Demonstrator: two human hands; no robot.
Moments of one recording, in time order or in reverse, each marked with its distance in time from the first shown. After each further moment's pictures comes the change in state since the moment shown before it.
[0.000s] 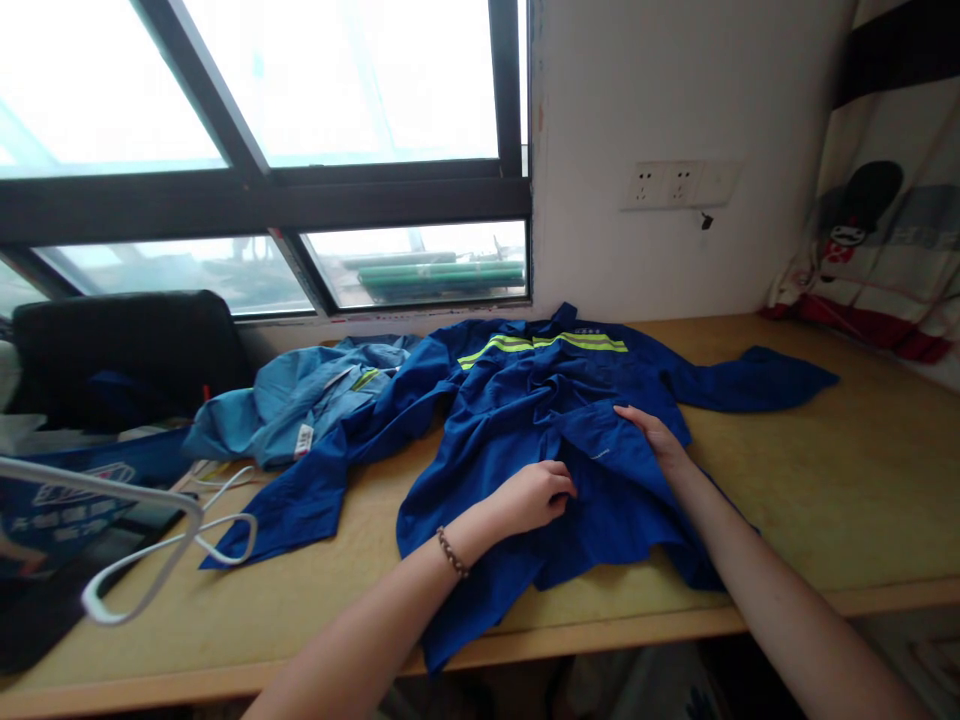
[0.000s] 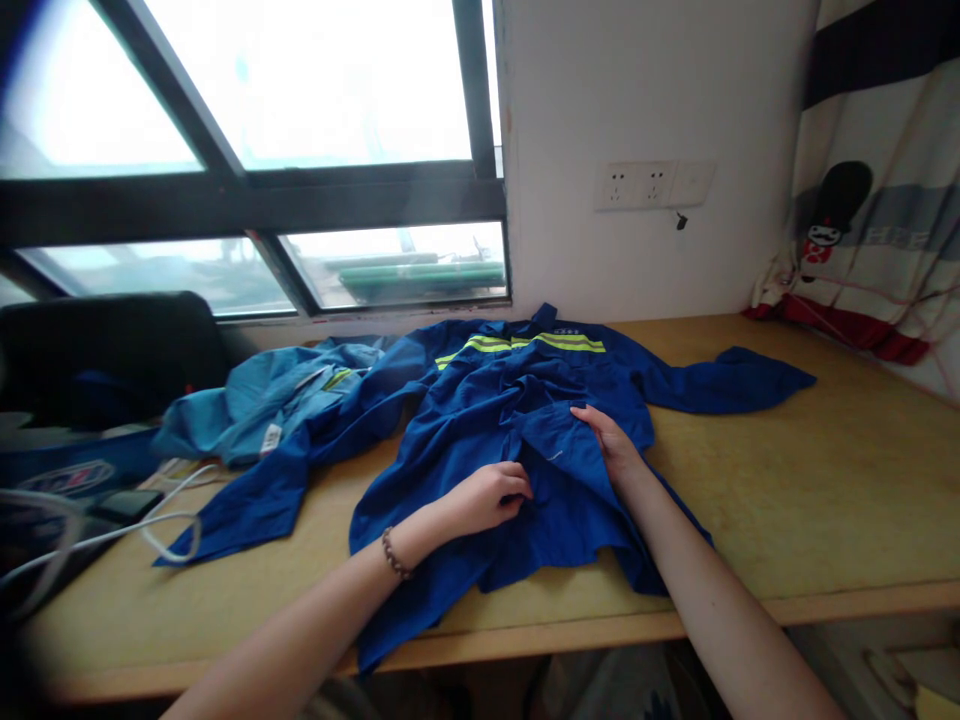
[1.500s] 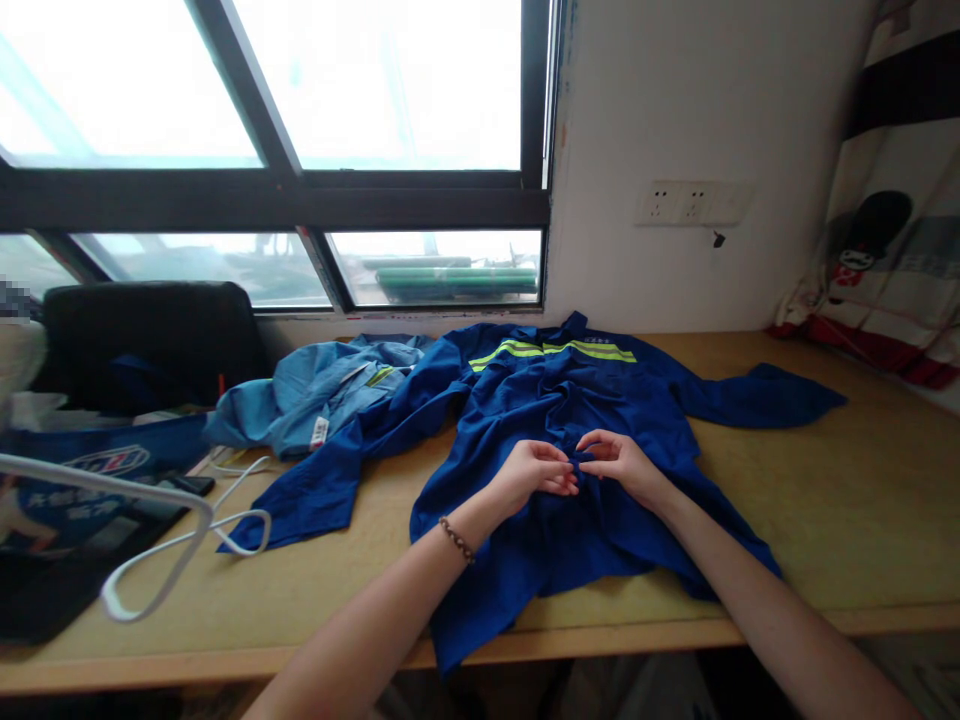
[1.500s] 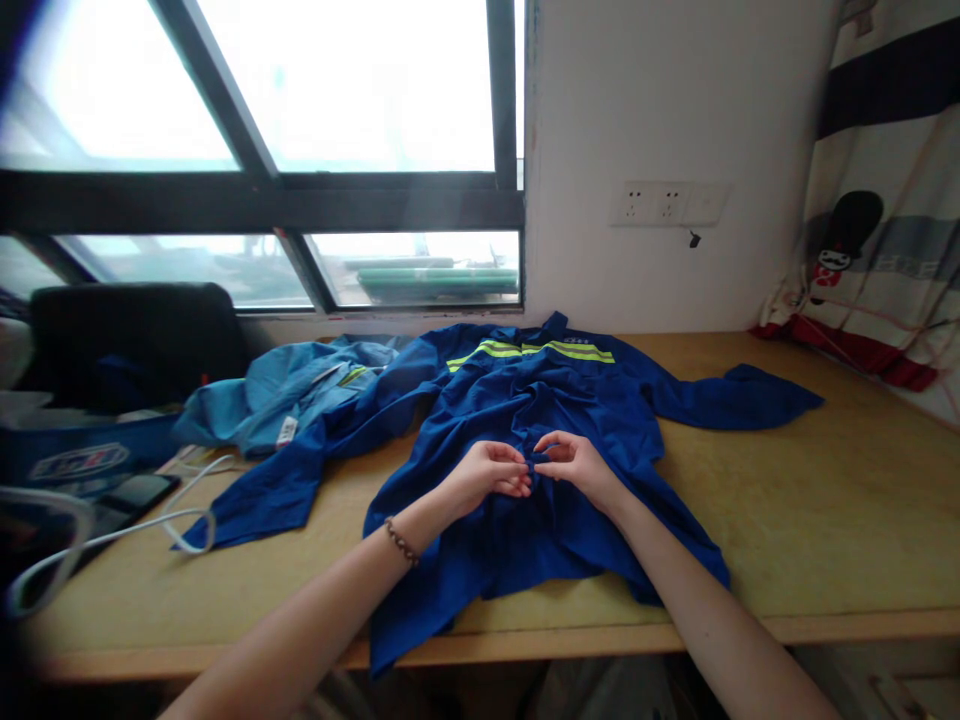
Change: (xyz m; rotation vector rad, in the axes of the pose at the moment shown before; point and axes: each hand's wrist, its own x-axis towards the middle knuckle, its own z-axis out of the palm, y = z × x) left_hand 0.001 -0.006 -0.008 -1.296 0.303 -0.611; right_hand -0.011 0.030 0.031 -0.546 -0.221 -0.154
